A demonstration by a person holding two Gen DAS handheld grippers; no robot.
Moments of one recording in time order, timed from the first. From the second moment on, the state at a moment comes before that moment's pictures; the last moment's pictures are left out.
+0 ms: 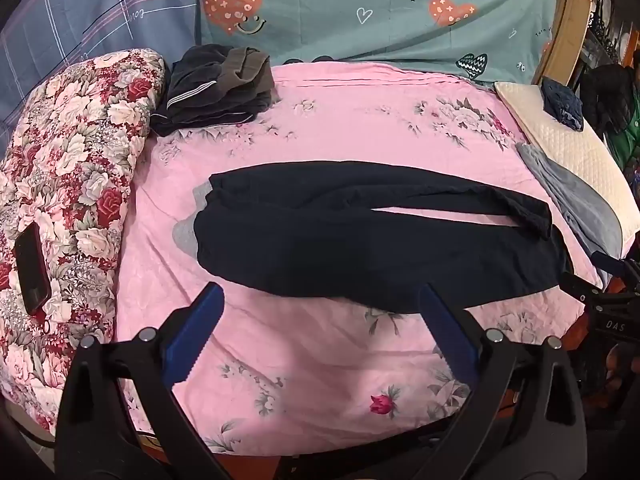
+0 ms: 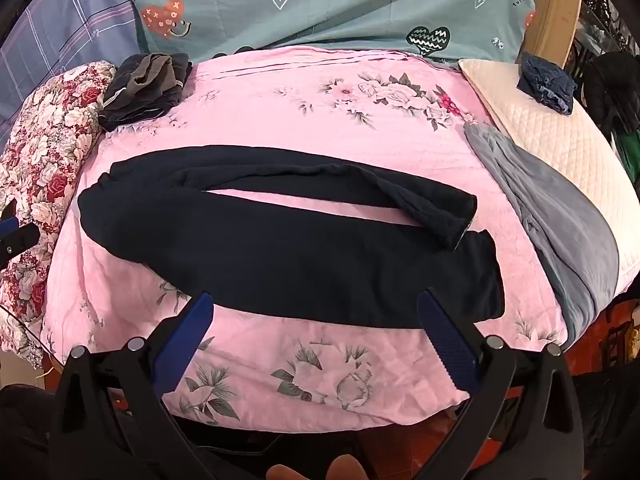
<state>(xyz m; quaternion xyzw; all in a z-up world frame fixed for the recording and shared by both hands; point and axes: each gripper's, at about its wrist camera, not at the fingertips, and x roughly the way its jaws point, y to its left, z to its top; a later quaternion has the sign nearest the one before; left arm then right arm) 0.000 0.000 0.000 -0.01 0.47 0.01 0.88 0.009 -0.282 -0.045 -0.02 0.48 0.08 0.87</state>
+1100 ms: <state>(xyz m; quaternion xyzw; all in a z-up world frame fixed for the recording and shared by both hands) 0.003 -0.002 0.004 -0.01 0.47 0.00 0.88 0.009 -0.285 -0.044 -0.02 0.48 0.07 0.87</state>
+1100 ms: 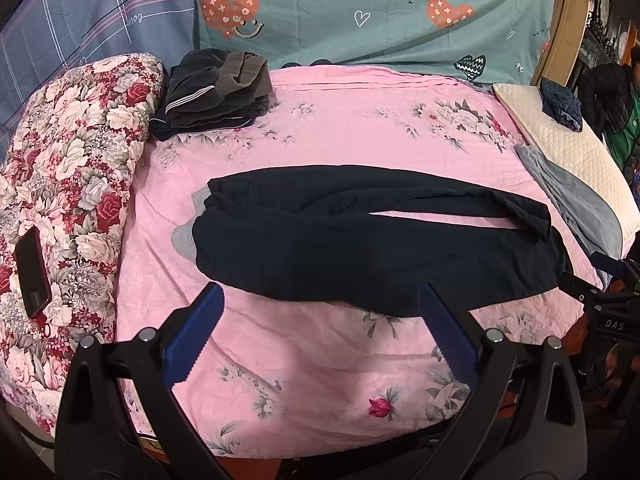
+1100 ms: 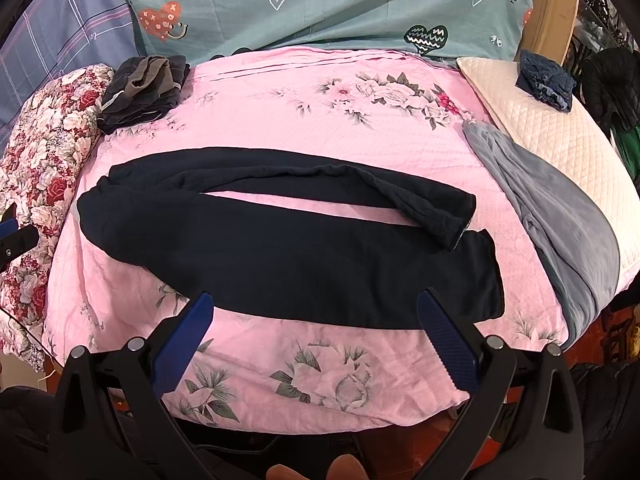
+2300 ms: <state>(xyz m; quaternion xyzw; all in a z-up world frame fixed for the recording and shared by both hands) 0.011 -0.004 0.007 0.00 0.46 0.00 0.89 0.017 -0.280 -0.039 -0.02 0.48 0.08 0.87</state>
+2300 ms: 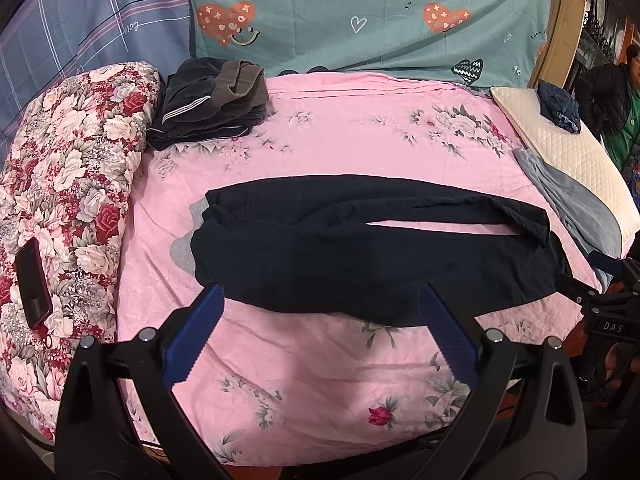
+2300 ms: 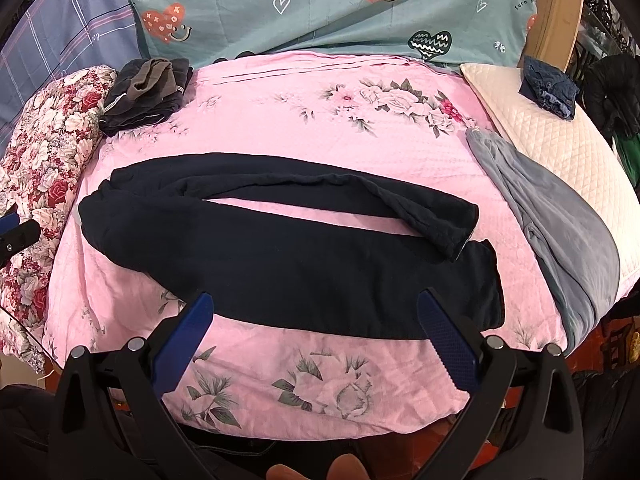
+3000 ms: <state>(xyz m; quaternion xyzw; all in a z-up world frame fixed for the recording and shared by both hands) 0.016 -0.009 0.003 0.00 0.46 -0.01 0.89 0.018 -0.279 -0.043 -0.02 0.48 0.08 0.87</state>
